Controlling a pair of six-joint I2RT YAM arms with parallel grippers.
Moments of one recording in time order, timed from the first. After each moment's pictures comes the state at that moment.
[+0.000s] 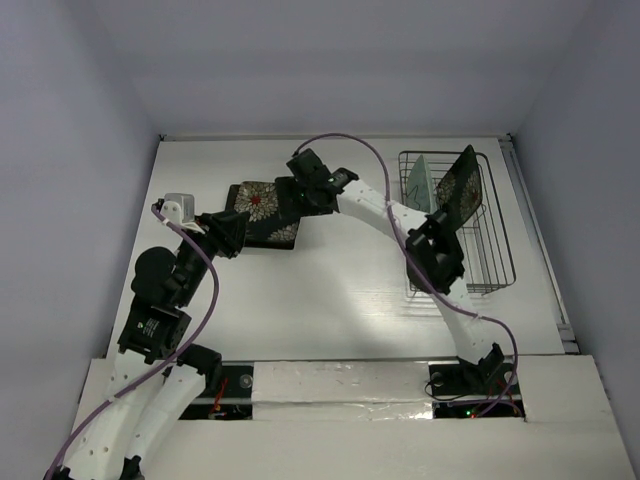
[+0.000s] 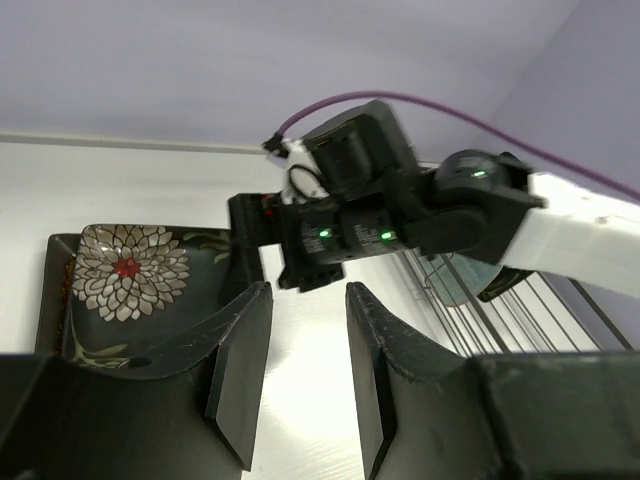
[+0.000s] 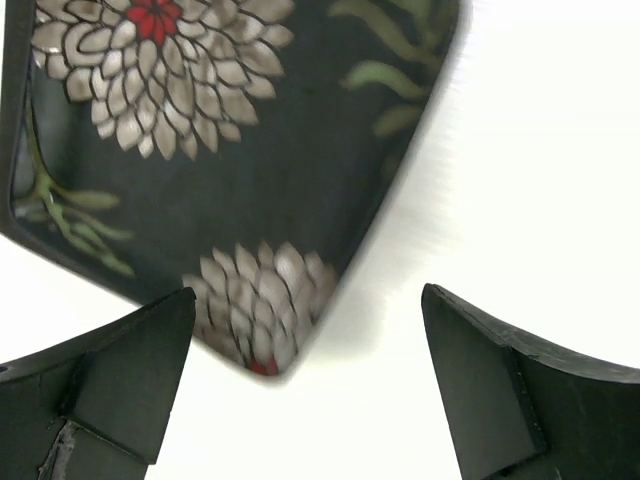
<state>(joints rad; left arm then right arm) -0.36 0.52 0.73 -0.15 0.03 -0.37 0.77 2.33 2.12 -0.64 0.09 0.54</state>
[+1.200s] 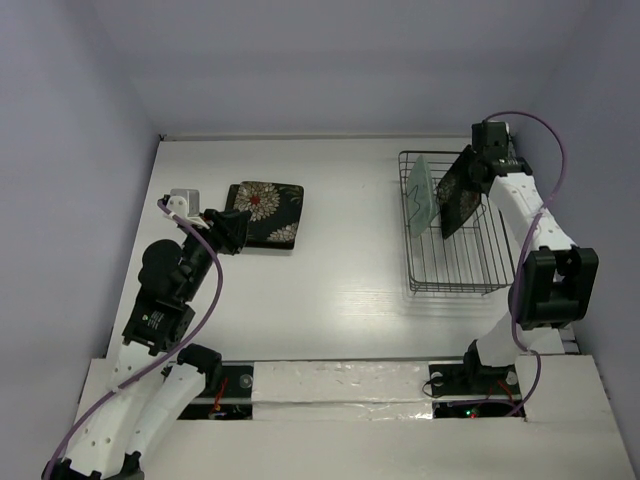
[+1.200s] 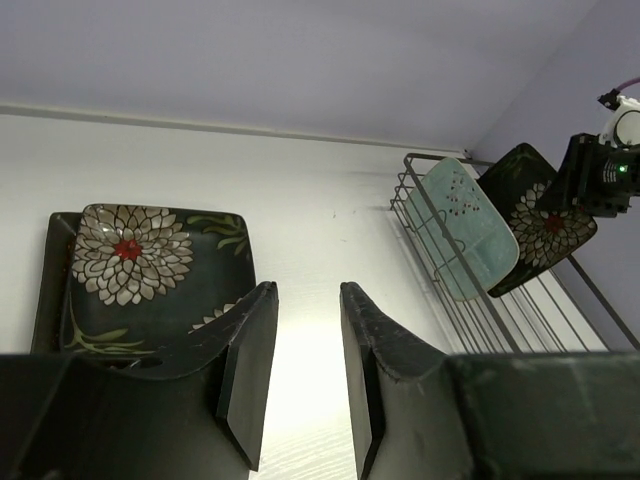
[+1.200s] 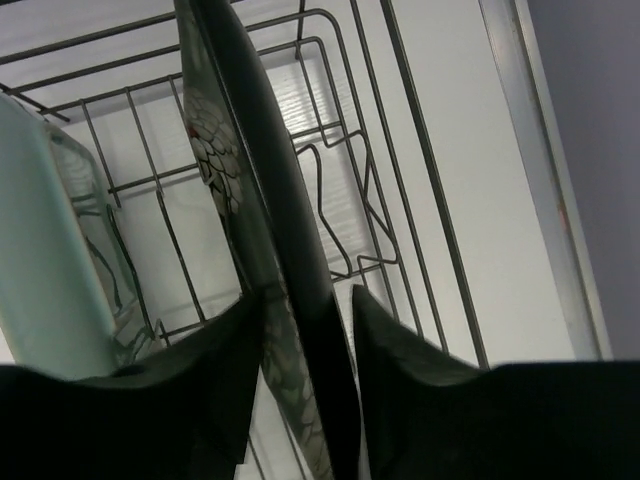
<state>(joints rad) -0.36 0.56 0.73 -0.15 0.01 -0.39 0.03 1.64 1.46 -0.63 0.34 0.19</state>
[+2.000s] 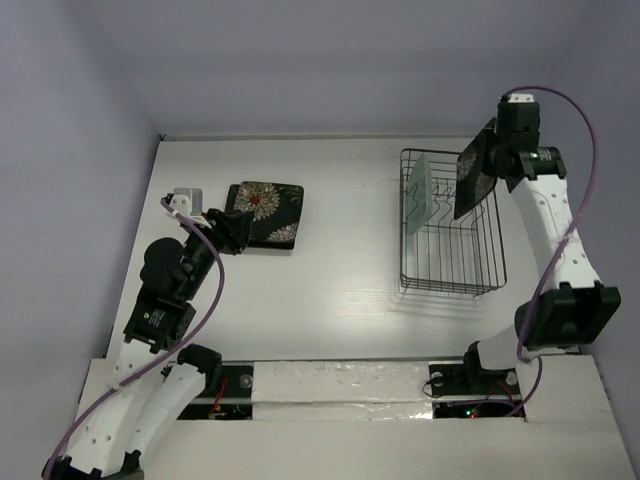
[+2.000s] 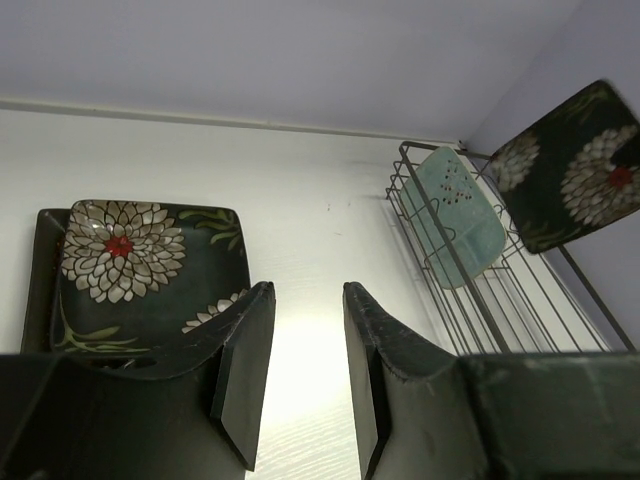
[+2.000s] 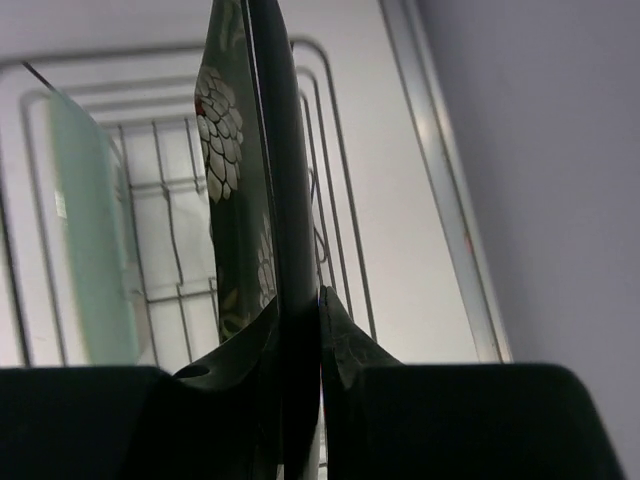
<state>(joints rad) -0.36 0.58 0.73 -0.15 0.03 -0.39 0.03 1.52 1.64 -0.80 0.37 0.06</state>
